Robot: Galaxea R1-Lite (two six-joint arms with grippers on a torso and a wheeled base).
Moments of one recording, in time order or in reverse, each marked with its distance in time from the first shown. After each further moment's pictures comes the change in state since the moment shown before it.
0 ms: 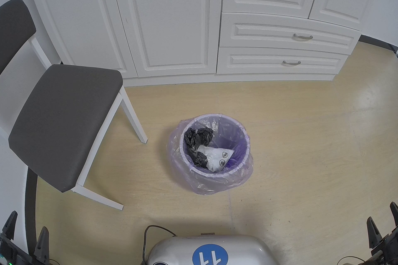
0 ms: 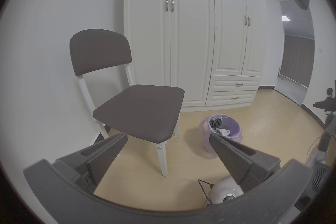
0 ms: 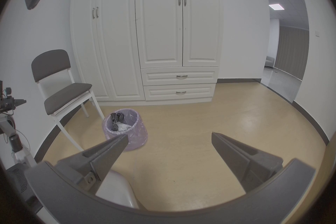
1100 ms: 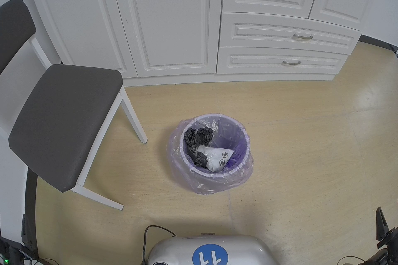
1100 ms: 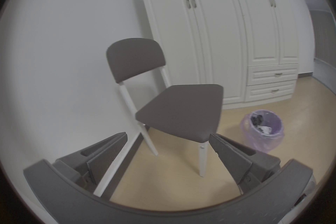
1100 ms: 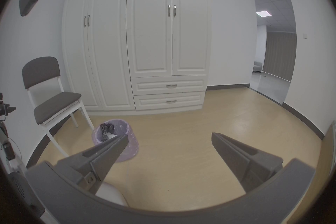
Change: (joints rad) left arm 0.003 0.003 -0.004 -0.006 0.357 0.092; right arm 0.000 -0.002 0.000 -0.071 -0.102 0.010
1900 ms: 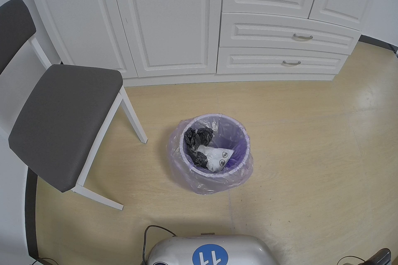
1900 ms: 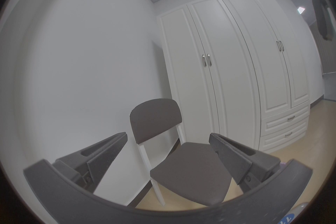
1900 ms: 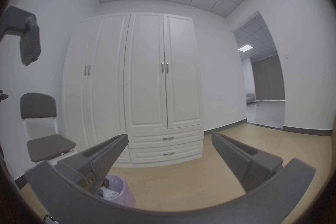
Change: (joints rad) left arm 0.016 0.042 -0.376 -0.136 0.061 0.107; right arm 0.001 0.007 -0.092 -0.376 -0.037 -0.003
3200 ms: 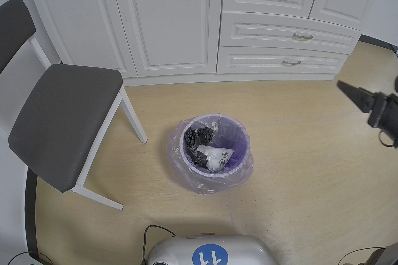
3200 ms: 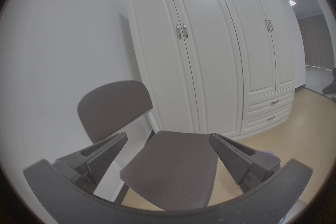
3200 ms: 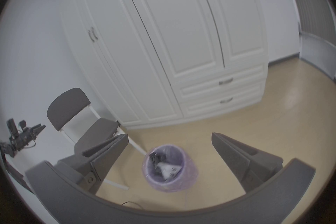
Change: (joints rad) left arm -0.192 0.632 -0.087 -0.299 0.001 0.009; right arm 0.393 1.116 -0.514 -0.123 0.050 0.204
